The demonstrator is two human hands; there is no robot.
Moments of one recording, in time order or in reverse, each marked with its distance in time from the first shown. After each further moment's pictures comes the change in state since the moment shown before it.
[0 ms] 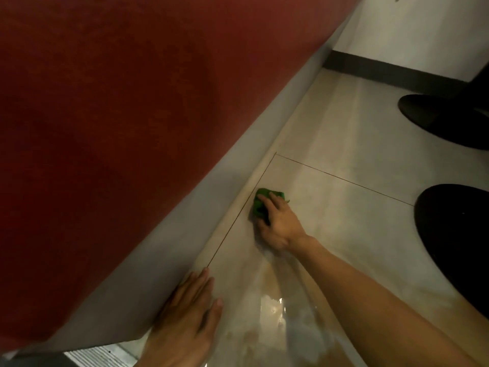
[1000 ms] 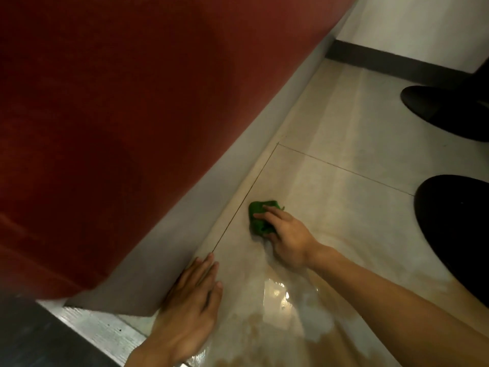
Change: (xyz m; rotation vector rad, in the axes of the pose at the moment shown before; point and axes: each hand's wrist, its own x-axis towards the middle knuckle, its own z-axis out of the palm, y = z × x) left_hand 0.001 -0.001 -0.002 0.001 0.011 0.000; right_hand -0.052 -0.001 -0.004 0.012 -0.055 -0.179
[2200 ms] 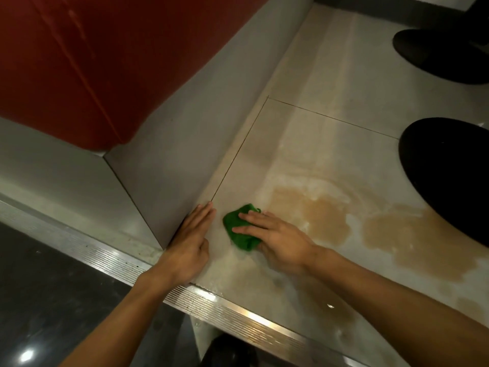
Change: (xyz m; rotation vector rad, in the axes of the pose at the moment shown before) left_hand -0.003 -0.038 0.011 -0.095 -0.082 0.257; right_hand -0.101 -0.038 0.056 -0.022 -0.038 -0.304
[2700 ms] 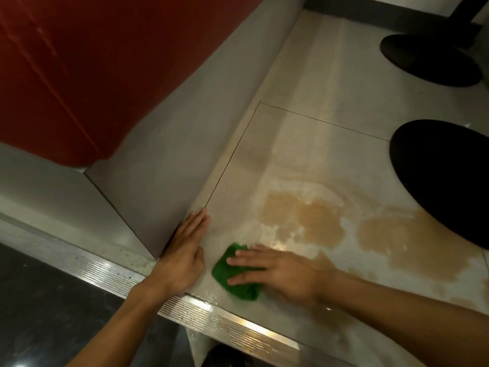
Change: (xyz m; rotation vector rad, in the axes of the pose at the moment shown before) left_hand -0.001 -0.001 0.000 0.029 -0.006 0.008; right_hand -0.033 -0.008 0.000 0.045 -0.174 -0.318
